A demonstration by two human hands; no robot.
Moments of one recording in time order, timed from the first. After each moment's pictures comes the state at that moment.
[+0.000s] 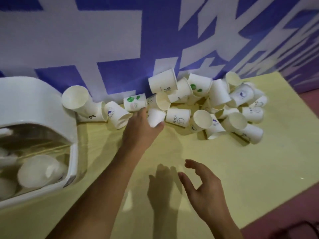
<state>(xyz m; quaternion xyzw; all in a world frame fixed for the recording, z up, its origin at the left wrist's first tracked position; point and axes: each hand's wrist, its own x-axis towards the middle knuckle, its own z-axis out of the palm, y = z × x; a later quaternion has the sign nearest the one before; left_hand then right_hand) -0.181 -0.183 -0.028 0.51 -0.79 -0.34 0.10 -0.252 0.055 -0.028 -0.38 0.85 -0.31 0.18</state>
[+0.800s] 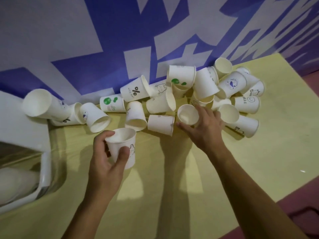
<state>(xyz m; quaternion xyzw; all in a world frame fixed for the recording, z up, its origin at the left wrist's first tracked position) -0.125 -0.115 -0.038 0.48 -0.62 -0.53 0.32 -0.401 -0.037 -0.045 -0.36 0.90 -0.21 0.11</state>
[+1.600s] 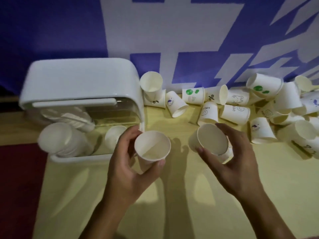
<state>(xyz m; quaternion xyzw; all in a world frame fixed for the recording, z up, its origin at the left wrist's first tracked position) 0.057 -0.117 0.008 0.44 -0.61 -0.49 0.43 -0.181 -0.039 0.029 -0.50 0.78 -0.37 0.12</state>
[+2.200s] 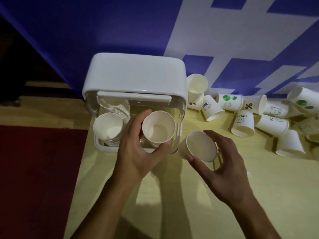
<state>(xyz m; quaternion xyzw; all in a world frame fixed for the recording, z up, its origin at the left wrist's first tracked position) 0.131 -0.170 0.000 0.49 -0.64 -0.40 0.44 -0.079 -0.076 0.017 -0.57 0.71 -0.38 0.18</state>
